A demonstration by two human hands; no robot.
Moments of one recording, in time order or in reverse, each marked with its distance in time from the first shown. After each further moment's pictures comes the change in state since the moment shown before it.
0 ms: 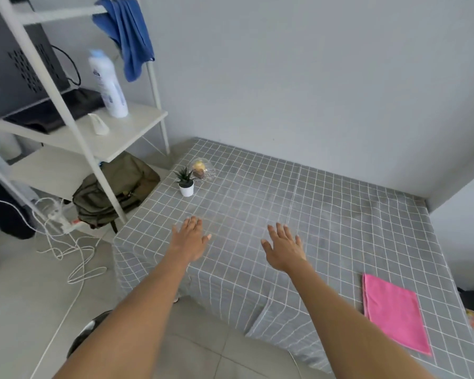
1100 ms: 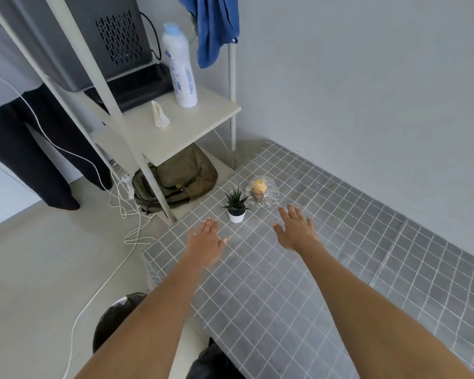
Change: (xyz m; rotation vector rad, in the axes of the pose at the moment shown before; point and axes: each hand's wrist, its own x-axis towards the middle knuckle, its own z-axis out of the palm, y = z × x) left_hand 0.149 -0.083 -0.001 -0.178 -0.035 -0.316; right_hand 0.278 -0.094 -0.040 -0.114 -0.069 -0.345
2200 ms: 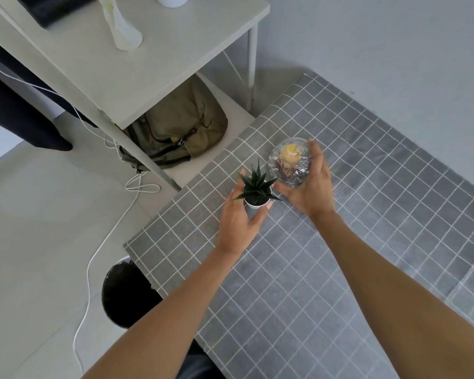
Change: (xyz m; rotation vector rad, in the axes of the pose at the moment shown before) left_hand 0.103 0.036 0.050 -0.867 0.777 0.250; right_hand 0.145 -0.002 0.057 0.516 0.417 -0.156
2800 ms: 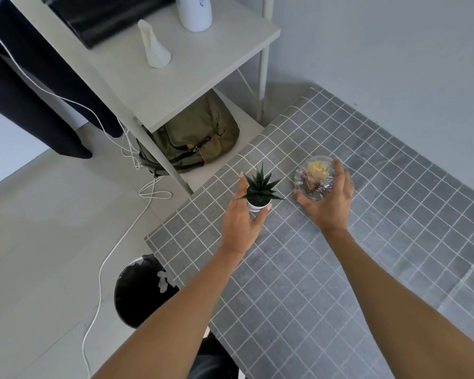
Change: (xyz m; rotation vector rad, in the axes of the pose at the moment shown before) left_hand -0.010 0.014 -0.028 0.072 -0.054 -0.127; right_hand -0.040 0.002 -0.014 0.011 0.259 0.036
